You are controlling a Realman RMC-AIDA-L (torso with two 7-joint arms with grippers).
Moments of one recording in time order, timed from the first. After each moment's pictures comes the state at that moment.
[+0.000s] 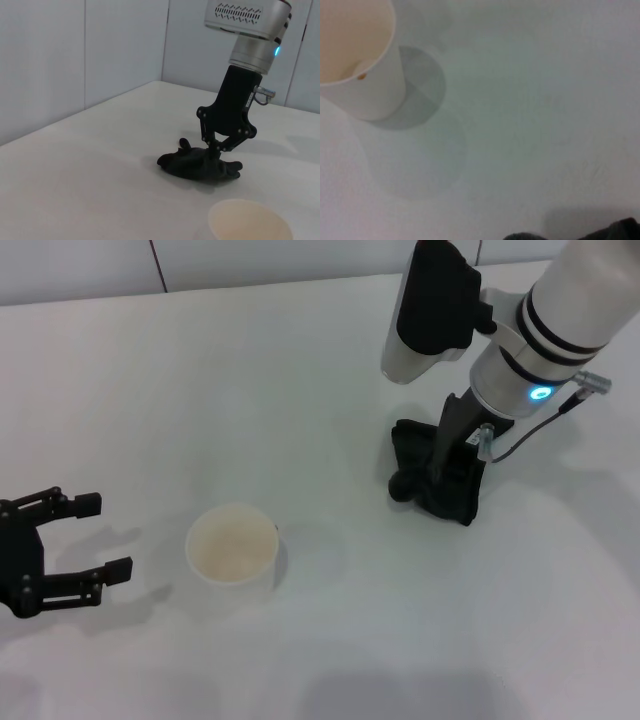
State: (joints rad) left arm -0.70 -2.06 2.85 -0.79 -0.21 1.96 -0.96; right arm 0.80 2.01 -1.56 -1.11 -2.52 -1.41 2.31
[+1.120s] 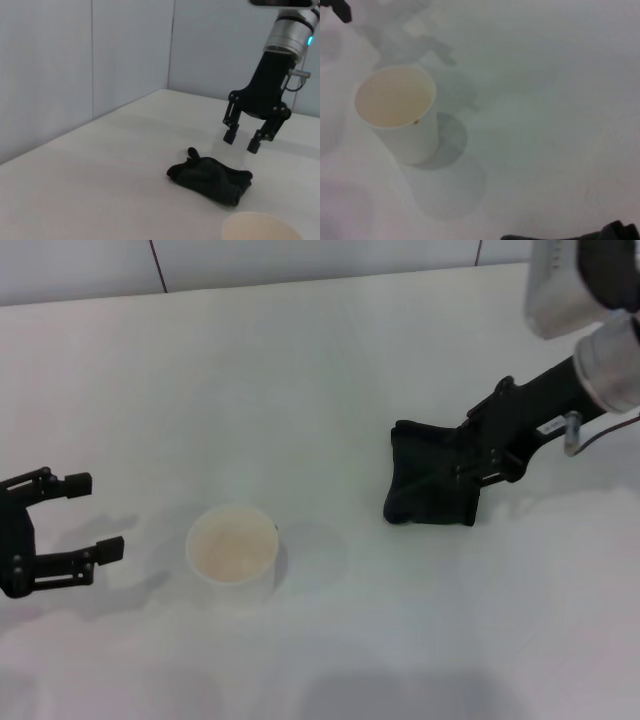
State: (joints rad) left arm -0.71 -2.04 2.85 -0.78 -0.25 1.96 -0.97; right arm 0.54 2.01 -1.27 -1.38 -2.32 -1.57 2.07
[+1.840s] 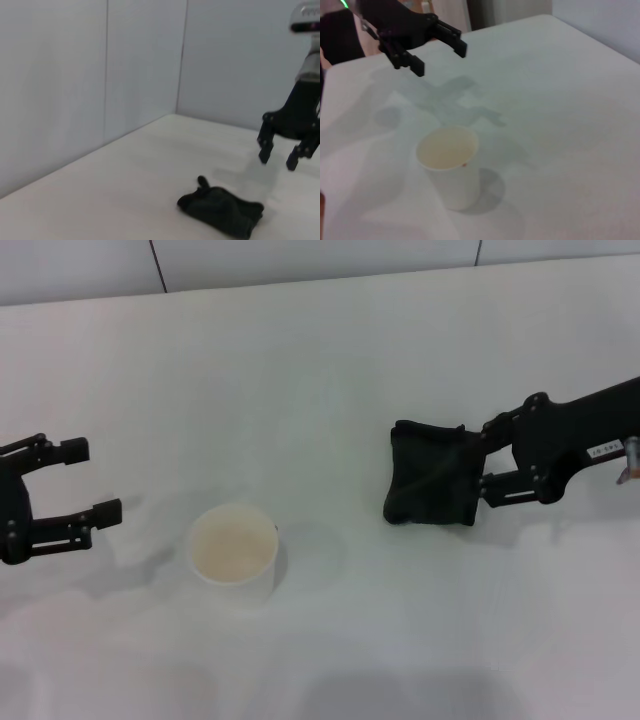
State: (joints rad) left arm -0.72 -2.01 2.85 -0.72 -0.31 1.97 -1.01; right arm 0.42 2.01 -1.05 -1.26 -2.06 -1.66 1.78
